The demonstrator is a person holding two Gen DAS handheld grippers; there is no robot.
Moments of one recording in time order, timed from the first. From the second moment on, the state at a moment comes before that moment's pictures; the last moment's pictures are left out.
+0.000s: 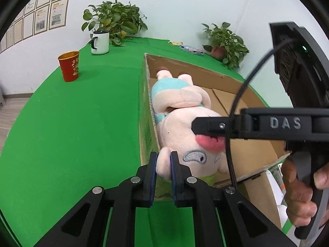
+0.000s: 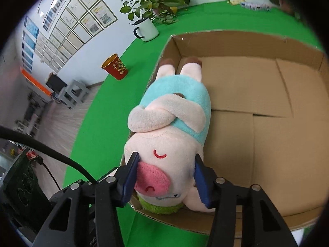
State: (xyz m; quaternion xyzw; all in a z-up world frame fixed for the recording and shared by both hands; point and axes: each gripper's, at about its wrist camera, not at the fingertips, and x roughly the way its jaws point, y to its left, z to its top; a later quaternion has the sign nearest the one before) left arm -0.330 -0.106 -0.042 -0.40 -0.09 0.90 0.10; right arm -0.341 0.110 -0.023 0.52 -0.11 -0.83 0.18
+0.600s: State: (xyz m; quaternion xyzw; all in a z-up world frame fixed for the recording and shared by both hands) left arm -0.290 -0.109 -0.026 -0.39 -0.10 0.91 0.10; right arm -0.313 0.169 0.001 0.47 -0.18 -0.85 0.17
